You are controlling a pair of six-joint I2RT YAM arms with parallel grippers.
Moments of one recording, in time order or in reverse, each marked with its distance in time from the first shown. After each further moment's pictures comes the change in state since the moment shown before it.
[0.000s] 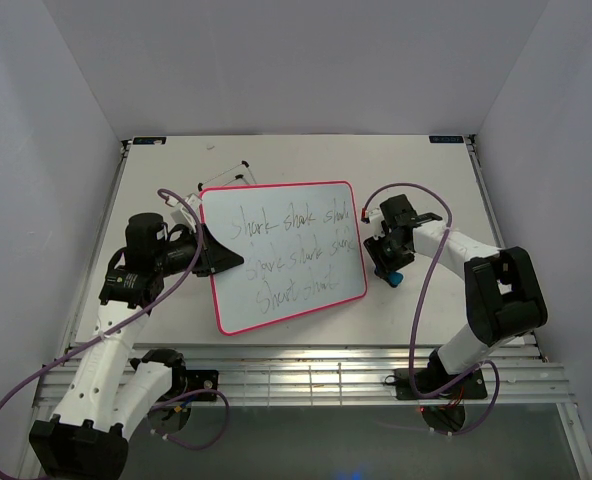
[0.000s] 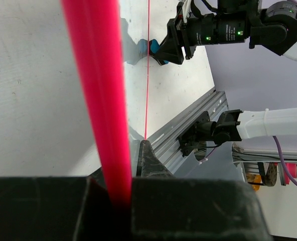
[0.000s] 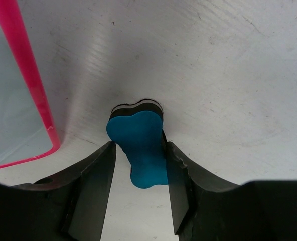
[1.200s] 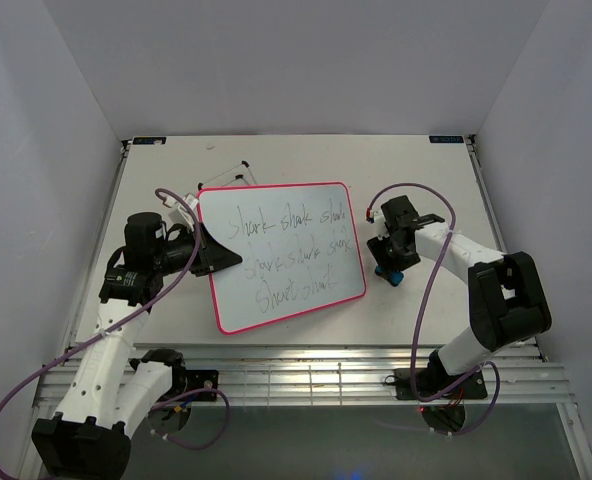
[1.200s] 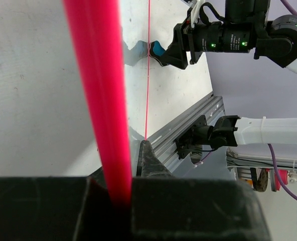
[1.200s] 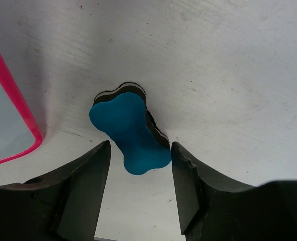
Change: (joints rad) left arm 0.024 0.010 -0.001 -0.008 0.000 -0.029; right arm 0.003 -0.031 -0.011 -0.025 0.087 0.057
